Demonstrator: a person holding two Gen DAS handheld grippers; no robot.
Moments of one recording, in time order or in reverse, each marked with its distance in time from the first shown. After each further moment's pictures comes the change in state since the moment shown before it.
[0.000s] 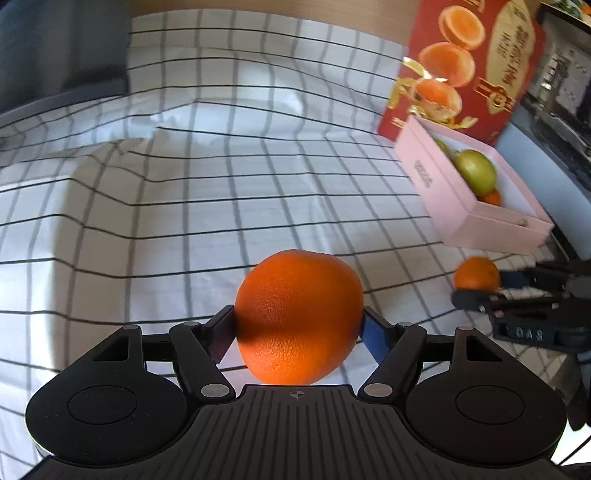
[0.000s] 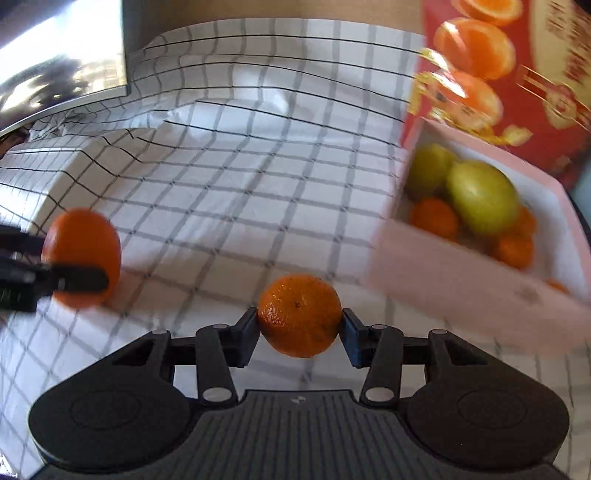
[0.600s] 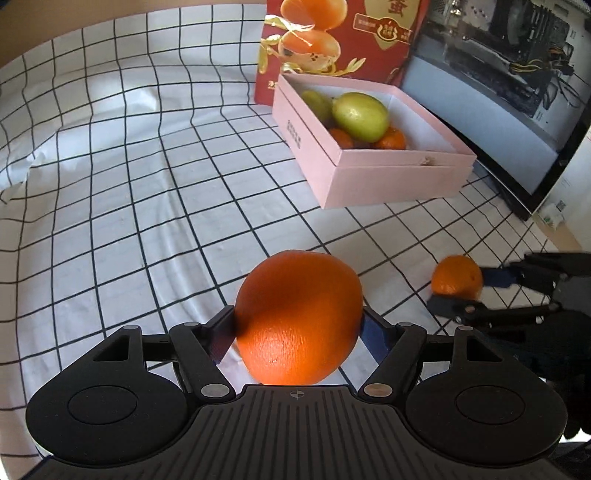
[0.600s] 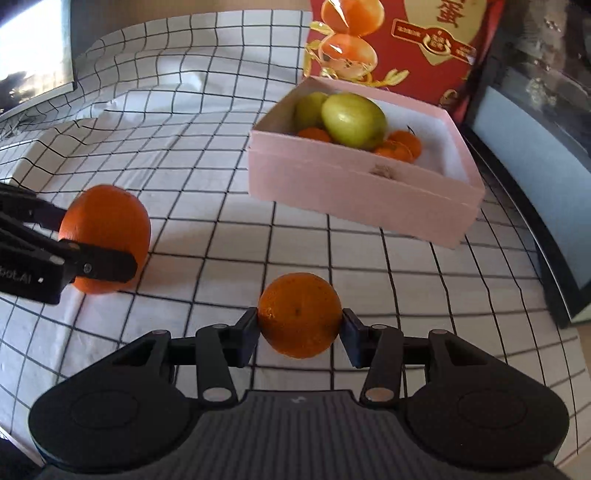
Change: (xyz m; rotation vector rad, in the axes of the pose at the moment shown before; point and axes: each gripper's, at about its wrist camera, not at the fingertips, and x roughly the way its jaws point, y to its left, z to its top) left arm 0.023 -0.098 0.001 0.221 0.083 -0.108; right arm -0.052 -0.034 -0.069 0.119 0.025 -0.166
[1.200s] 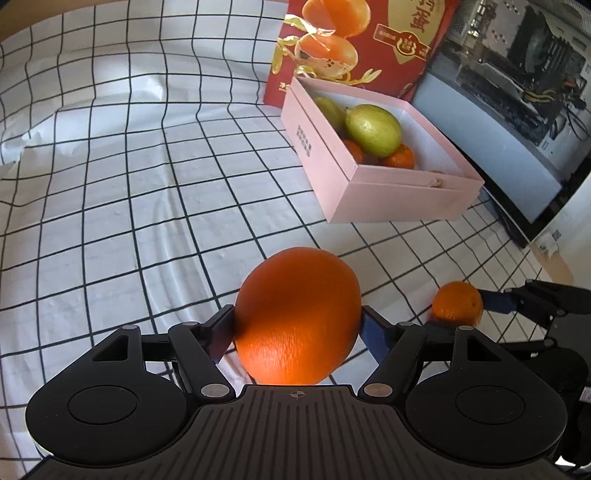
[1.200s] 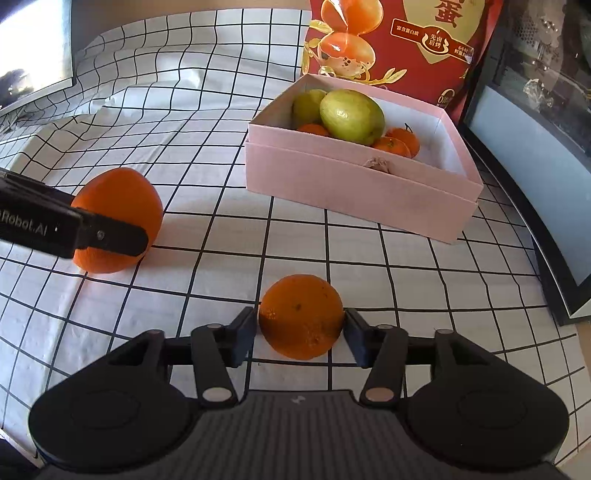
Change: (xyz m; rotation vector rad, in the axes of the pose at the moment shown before) left arm 0.009 0.018 0.009 -0.087 -0.009 -0.058; right arm 0.003 0.002 -0.004 -0.015 -0.012 -0.016
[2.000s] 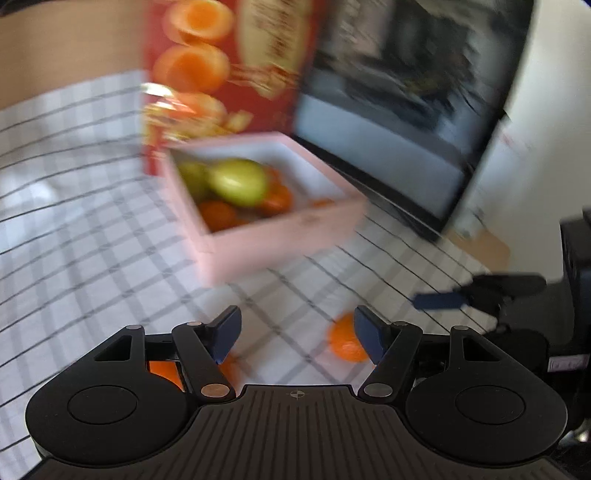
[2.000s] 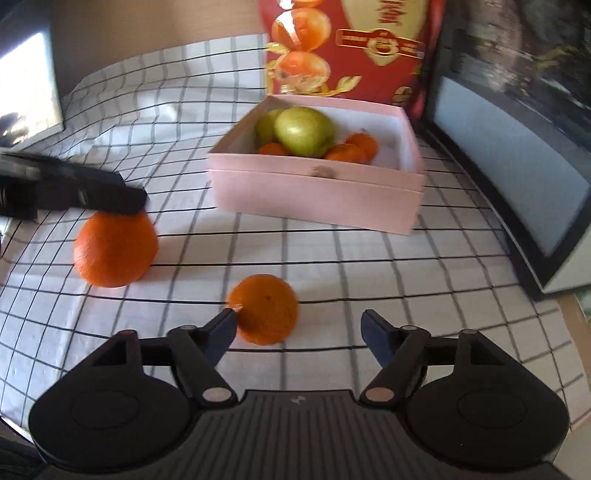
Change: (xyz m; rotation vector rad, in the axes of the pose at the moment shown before) left arm -0.009 -0.084 0.019 0.293 -0.078 -0.190; right arm -0.029 -0.048 -0.014 0.121 -0.050 0.039
